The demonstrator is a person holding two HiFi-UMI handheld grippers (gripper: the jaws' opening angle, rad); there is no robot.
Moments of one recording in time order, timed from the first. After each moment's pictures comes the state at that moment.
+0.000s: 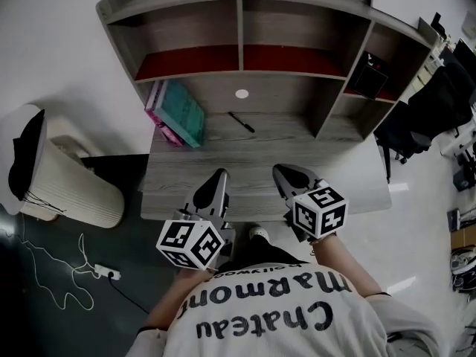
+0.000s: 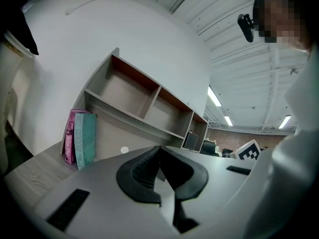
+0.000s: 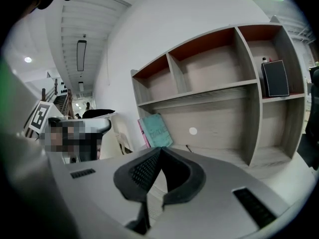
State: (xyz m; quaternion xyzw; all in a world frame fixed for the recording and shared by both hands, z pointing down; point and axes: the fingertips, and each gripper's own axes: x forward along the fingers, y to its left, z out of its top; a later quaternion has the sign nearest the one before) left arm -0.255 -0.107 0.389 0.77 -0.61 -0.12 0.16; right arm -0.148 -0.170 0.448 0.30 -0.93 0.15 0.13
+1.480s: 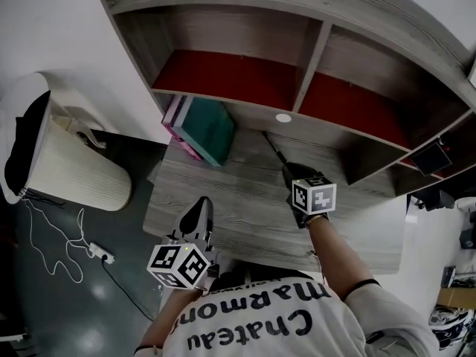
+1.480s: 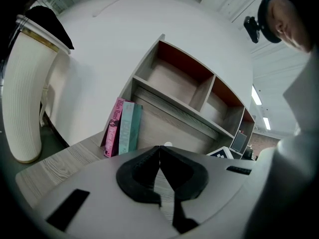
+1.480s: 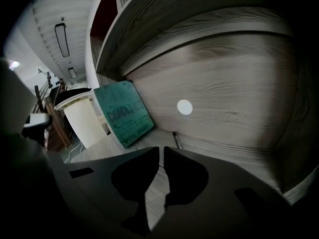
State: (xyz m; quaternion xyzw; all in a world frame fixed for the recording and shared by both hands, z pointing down) left arm -0.377 -0.156 0.470 0.63 -0.73 -0.12 0.24; right arm -0.246 -0.364 0.581 0.27 -0.91 0.19 0.26
